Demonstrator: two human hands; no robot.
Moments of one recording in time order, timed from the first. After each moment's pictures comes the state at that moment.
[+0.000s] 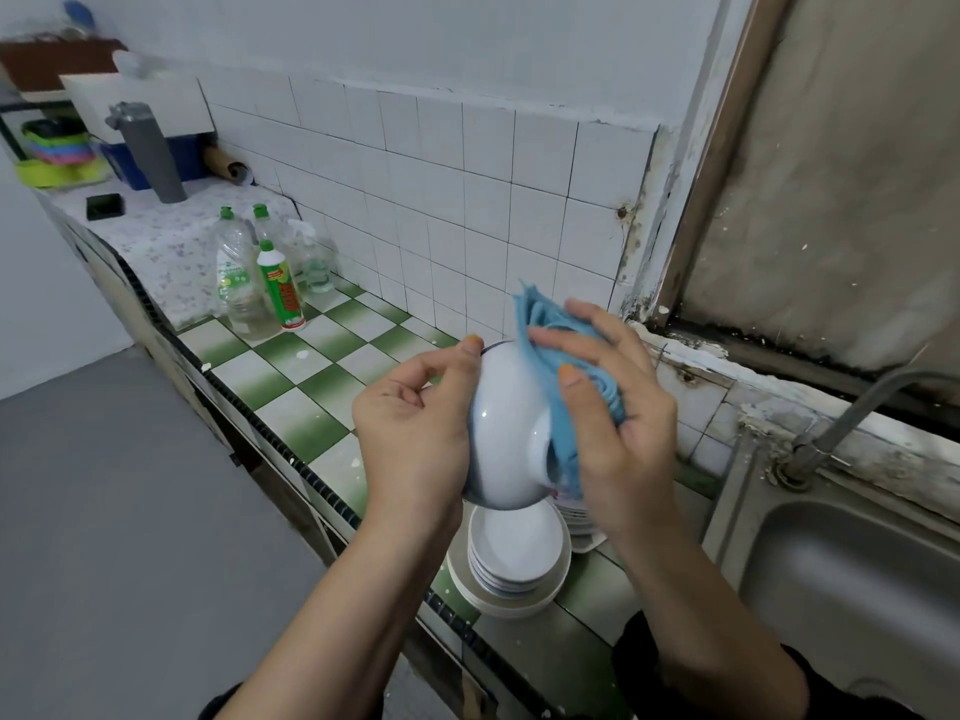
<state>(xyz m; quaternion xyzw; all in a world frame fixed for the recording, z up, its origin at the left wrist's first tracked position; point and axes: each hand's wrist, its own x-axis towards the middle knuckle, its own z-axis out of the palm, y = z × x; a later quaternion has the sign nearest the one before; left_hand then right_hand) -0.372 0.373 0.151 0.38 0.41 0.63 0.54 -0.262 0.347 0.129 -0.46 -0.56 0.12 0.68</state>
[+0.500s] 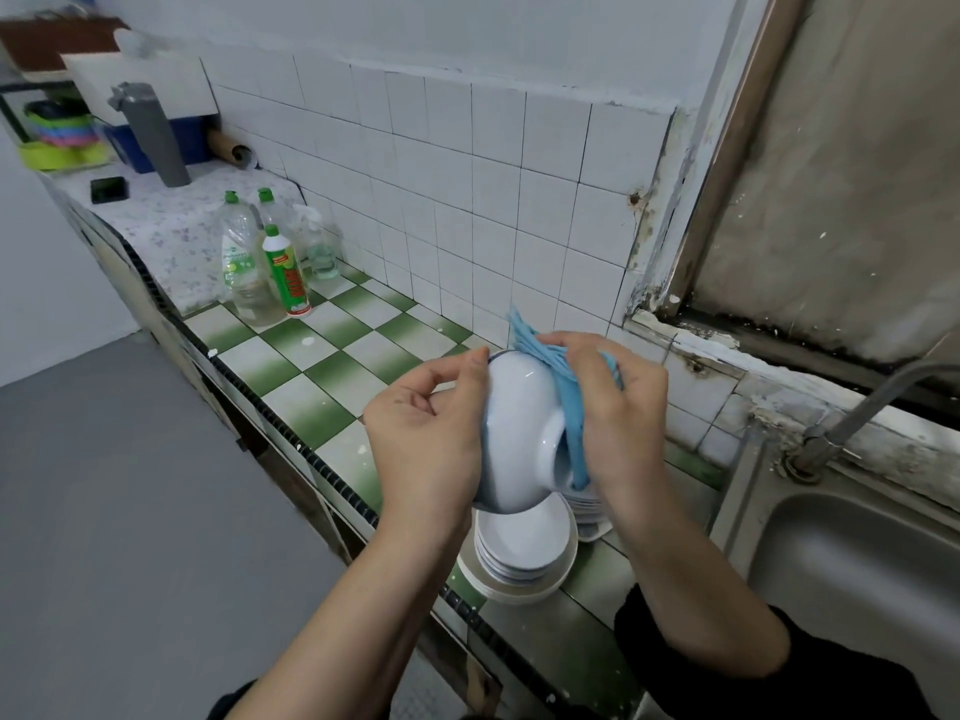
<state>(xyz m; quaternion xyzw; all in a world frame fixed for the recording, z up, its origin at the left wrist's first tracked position) -0.377 0.369 0.140 0.39 0.43 0.62 0.52 -0.266 0.368 0.121 -0.52 -0.43 0.24 0.70</state>
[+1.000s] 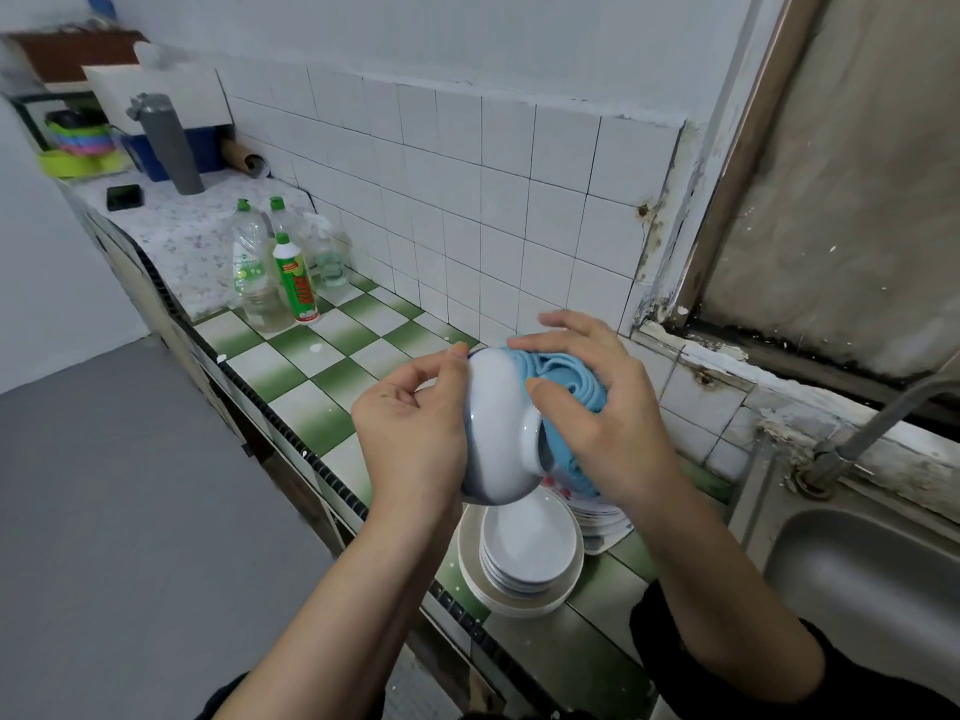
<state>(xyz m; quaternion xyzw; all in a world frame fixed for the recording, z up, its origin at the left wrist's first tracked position) -0.383 0.387 0.141 0.36 0.46 0.64 0.50 -0.261 0.364 0.139 -0.52 -0.60 0.22 0.57</state>
